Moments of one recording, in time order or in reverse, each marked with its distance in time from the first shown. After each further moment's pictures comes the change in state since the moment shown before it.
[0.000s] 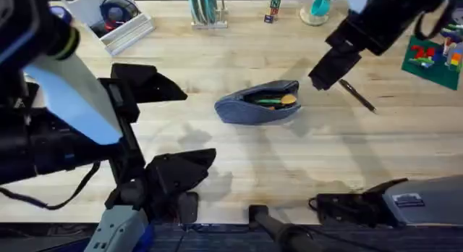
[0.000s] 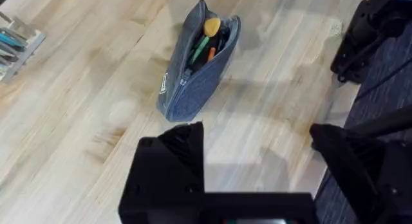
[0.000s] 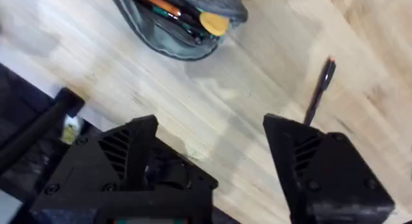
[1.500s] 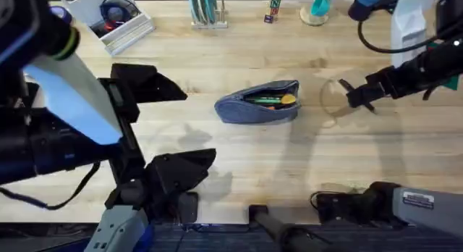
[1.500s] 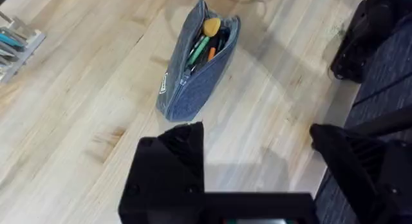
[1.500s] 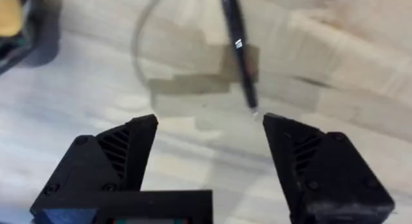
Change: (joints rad) left arm 0.000 0.000 0.000 0.000 0.000 0.000; right arm -0.569 -0.194 -0.723 0.623 0.022 -0.149
